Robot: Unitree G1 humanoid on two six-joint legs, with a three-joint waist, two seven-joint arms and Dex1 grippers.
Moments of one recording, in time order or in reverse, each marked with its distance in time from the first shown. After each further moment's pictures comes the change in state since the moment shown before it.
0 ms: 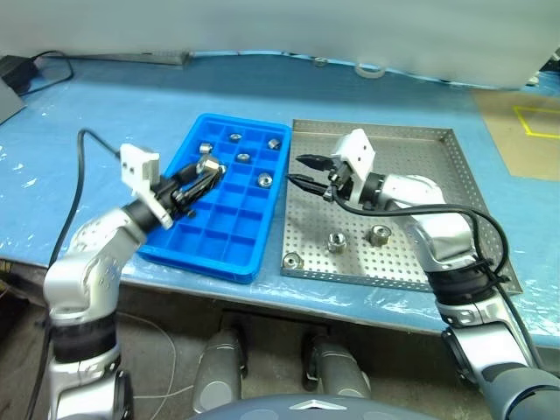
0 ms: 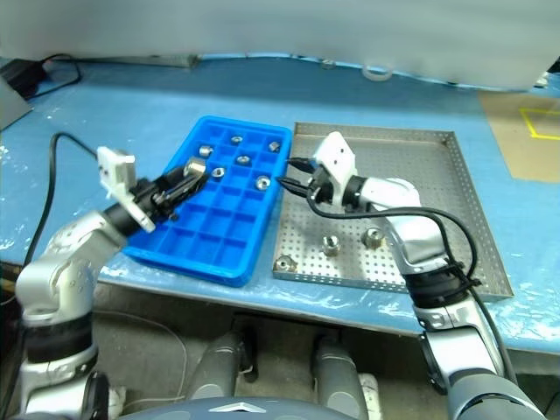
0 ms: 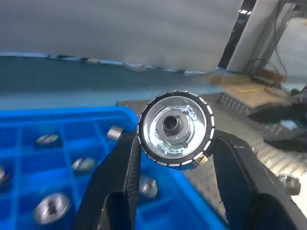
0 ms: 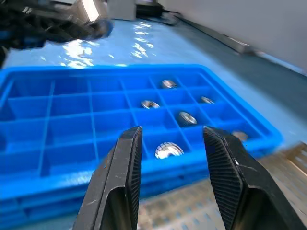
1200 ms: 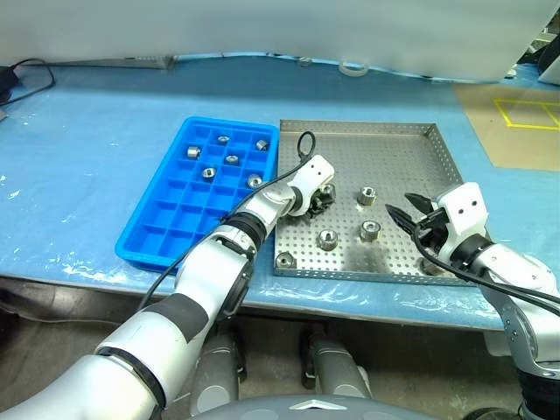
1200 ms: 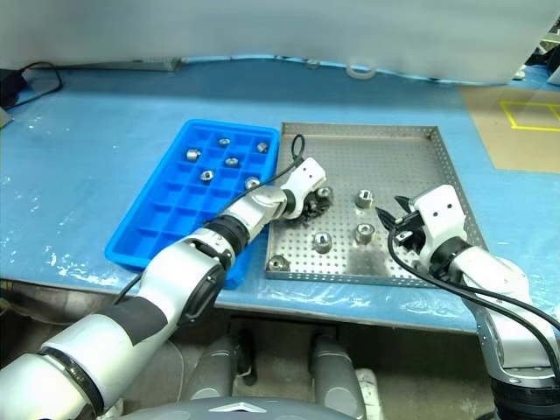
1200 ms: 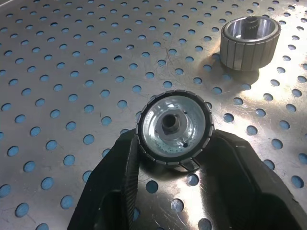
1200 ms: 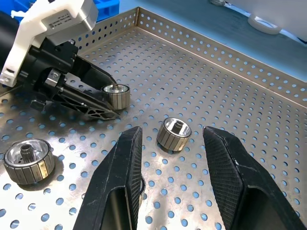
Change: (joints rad) left arm -0.941 -0.523 -0.451 1.710 0.693 -0.697 0.103; right arm 0.641 -0.186 -0.436 -0.476 0.023 0.196 -0.325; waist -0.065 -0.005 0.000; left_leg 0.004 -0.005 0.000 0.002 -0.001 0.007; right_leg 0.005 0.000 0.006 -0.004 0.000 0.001
